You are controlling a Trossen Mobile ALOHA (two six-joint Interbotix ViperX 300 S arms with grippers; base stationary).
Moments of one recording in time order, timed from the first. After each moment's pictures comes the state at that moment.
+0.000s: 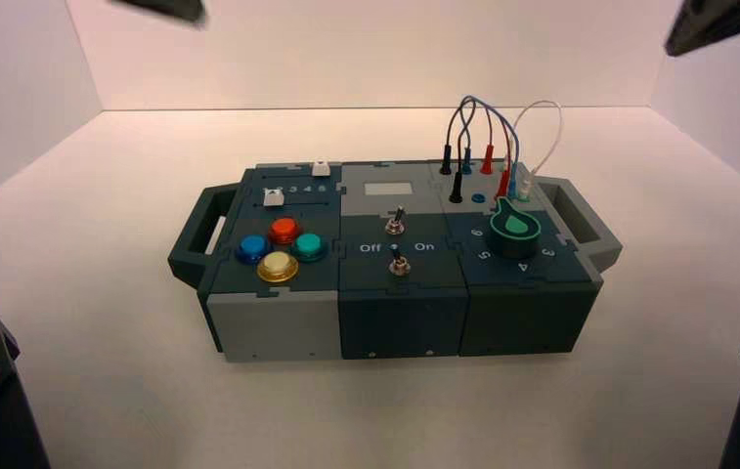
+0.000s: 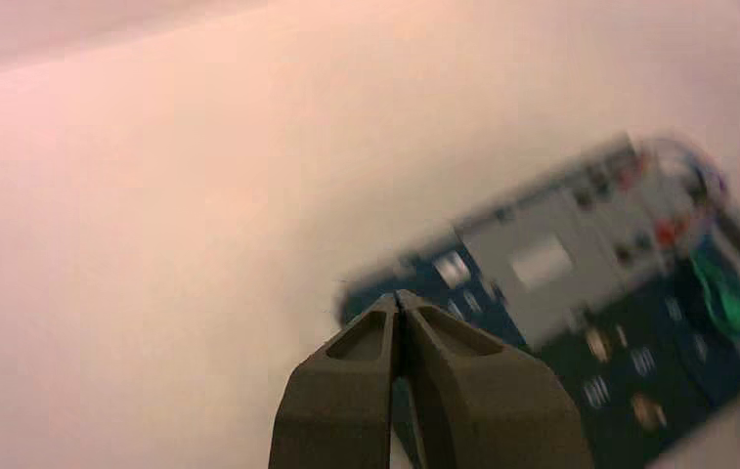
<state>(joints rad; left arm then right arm) -0.49 -0.63 0.98 -0.12 0.47 0.04 0.18 -0.83 0.96 0.21 0.95 0.03</state>
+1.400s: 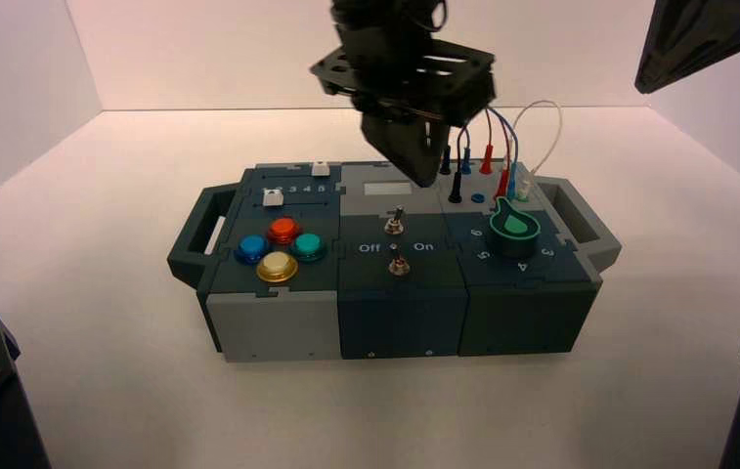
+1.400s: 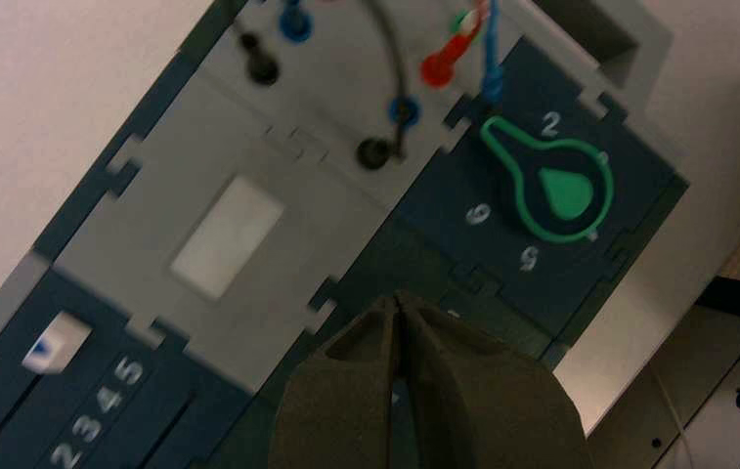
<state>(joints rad) -0.98 0.08 0.59 -0.15 0.56 0.01 0.27 -0.70 0.95 0.12 0.94 0.02</state>
